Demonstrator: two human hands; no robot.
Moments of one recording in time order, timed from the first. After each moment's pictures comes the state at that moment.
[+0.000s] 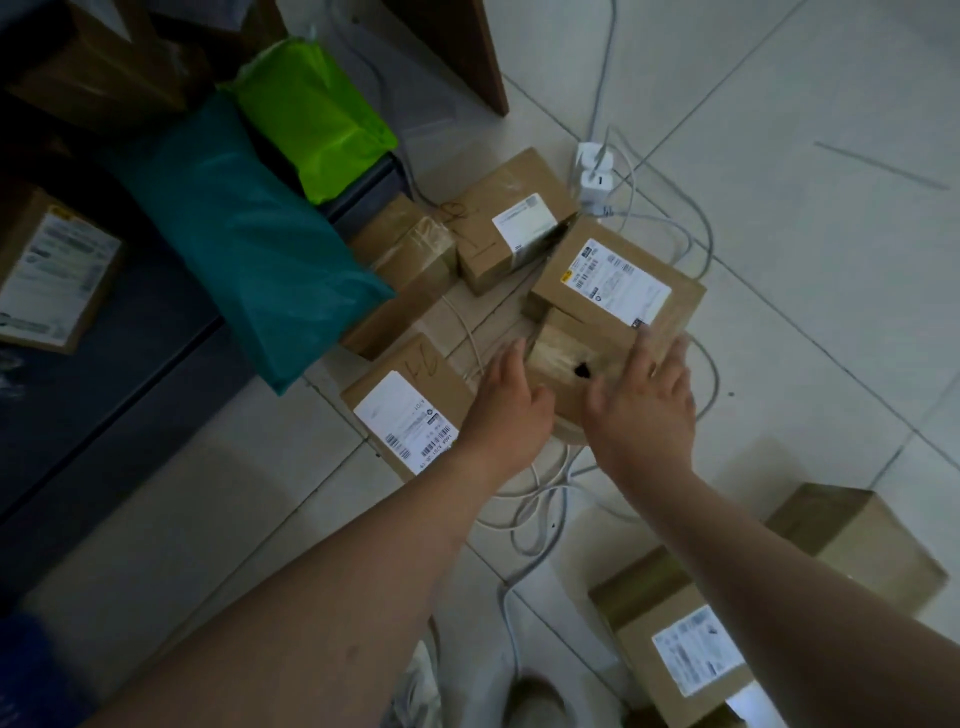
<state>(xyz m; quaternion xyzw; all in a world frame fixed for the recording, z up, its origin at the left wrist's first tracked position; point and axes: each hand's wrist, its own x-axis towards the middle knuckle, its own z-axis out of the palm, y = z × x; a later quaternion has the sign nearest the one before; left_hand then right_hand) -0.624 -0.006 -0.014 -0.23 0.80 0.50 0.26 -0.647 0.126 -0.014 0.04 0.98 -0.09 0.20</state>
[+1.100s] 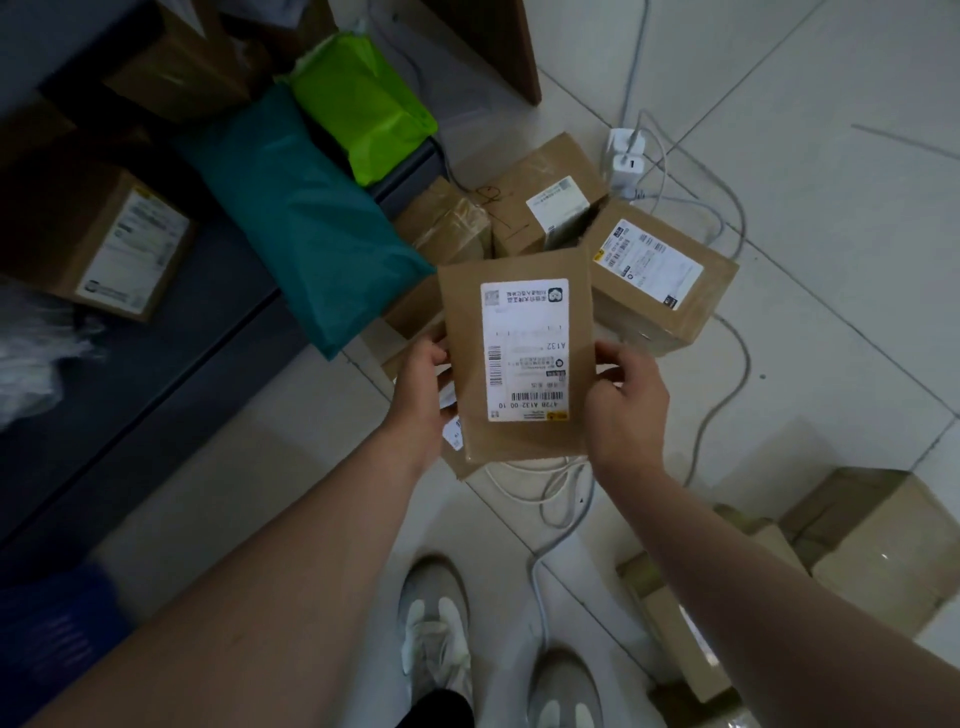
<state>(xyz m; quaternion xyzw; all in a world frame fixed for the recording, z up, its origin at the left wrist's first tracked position) -0.578 -0.078 0.020 -0.48 0.51 0.71 0.12 -0.601 0.082 0.017 0.16 0.82 -0.54 0.13</state>
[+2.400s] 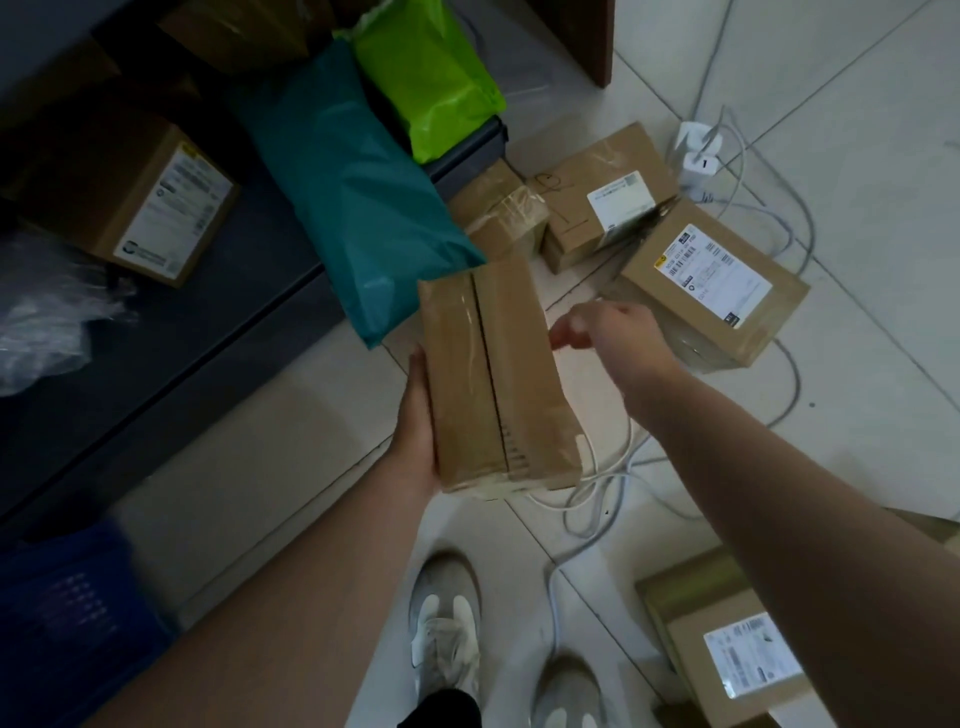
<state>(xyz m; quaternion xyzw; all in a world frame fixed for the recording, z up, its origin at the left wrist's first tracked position) -0.544 -0.118 -0.013 -0.54 0.35 0.76 0.12 -0.670 0.020 0.031 0.12 0.77 -0.49 0.40</state>
